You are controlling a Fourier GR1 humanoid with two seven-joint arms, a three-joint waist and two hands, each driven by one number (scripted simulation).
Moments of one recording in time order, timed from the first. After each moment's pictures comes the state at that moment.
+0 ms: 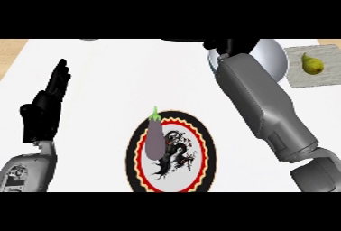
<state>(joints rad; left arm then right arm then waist) -0.22 0.21 0.07 -1.58 -0.18 0.10 0.15 -1.18 -0.14 0.26 -0.52 1.02 -0.83 1.03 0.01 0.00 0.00</state>
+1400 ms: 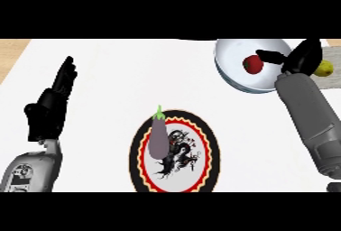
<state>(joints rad) -0.24 0.18 0.05 -1.61 -0.19 0.09 0.17 -0.96 -0.32 -0.18 -0.44 0.55 -0.94 0.25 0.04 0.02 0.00</state>
